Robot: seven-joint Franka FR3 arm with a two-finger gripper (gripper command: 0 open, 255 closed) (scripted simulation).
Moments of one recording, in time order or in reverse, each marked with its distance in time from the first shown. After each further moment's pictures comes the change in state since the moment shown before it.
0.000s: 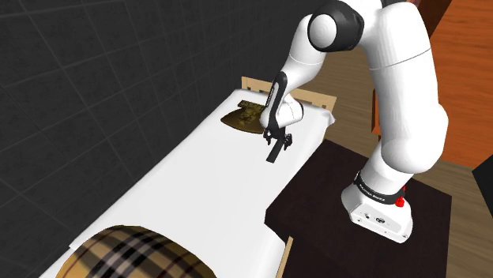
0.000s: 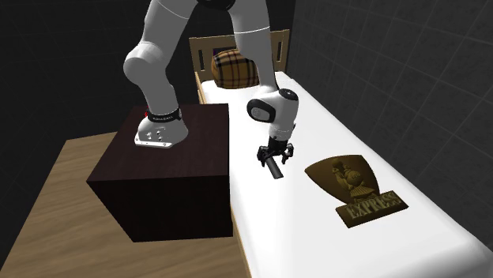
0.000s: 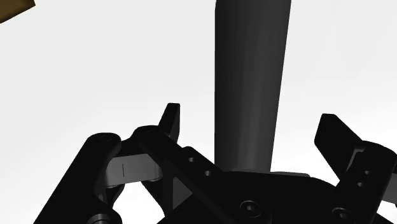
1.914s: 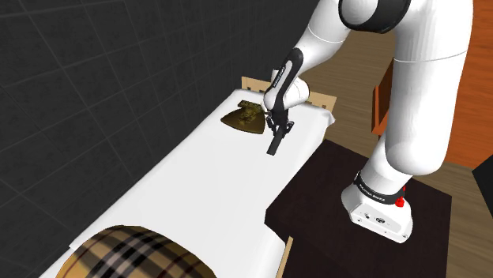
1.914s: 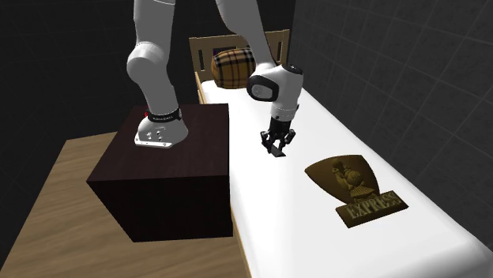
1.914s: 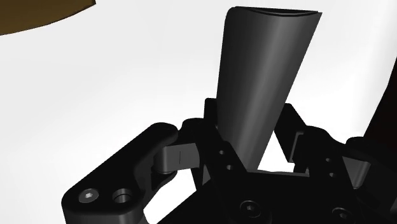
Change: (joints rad) arm 0.110 -0.262 -0.136 -0.086 -0.112 -0.178 0.077
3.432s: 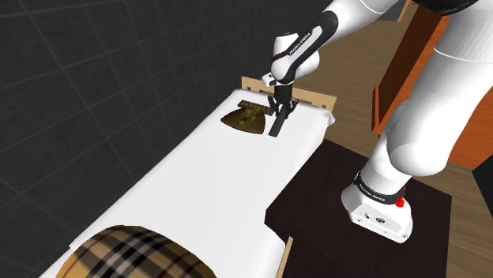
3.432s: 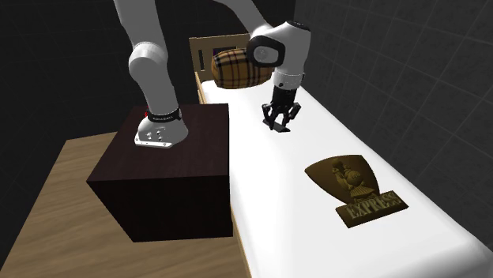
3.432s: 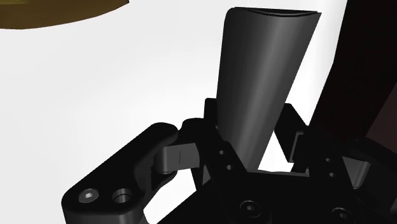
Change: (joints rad) arm 0.065 -0.323 -0.095 -0.002 -0.212 -0.300 0.144
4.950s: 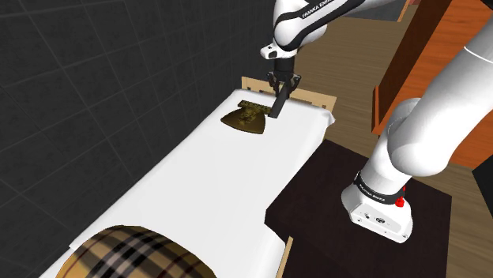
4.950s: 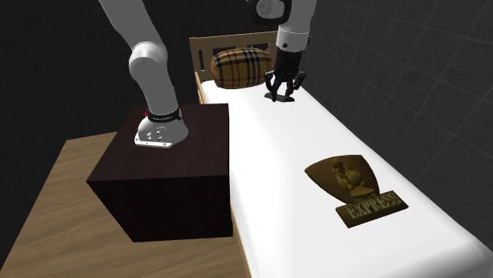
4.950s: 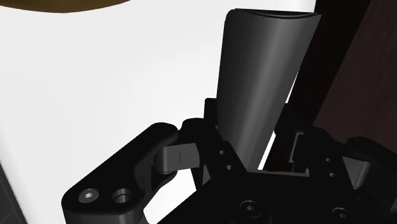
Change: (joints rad) arm 0.013 -0.210 0.036 0.104 -0.077 -0.305 0.088
